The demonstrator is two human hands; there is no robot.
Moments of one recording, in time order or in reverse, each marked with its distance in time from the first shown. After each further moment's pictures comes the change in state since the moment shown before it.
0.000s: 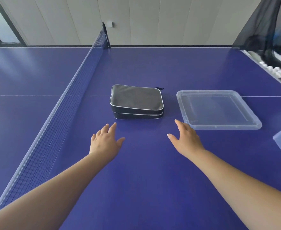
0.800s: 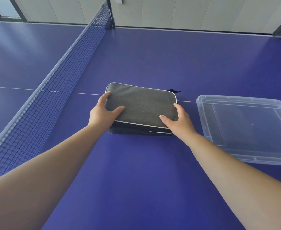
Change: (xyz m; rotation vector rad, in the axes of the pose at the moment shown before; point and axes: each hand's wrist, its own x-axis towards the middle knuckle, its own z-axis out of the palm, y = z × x) left_hand 0.224 0.006 0.023 -0.728 0.130 -0.248; right_hand 0.220 -0.019 0.062 0.547 -0.093 0.132
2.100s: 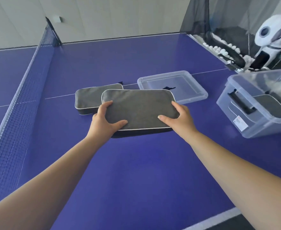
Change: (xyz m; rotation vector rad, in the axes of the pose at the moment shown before) left_hand -0.270 0.045 -0.030 -0.053 -0.366 0.298; right_hand -0.312 0.041 -0.127 0.157 0.348 0.059
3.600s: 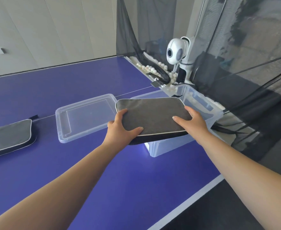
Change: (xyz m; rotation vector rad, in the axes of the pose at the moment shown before) left_hand -0.046 0.288 0.376 0.049 -0.235 0.169; right_hand 0.064 0.176 -0.429 -0.019 0.299 0.118
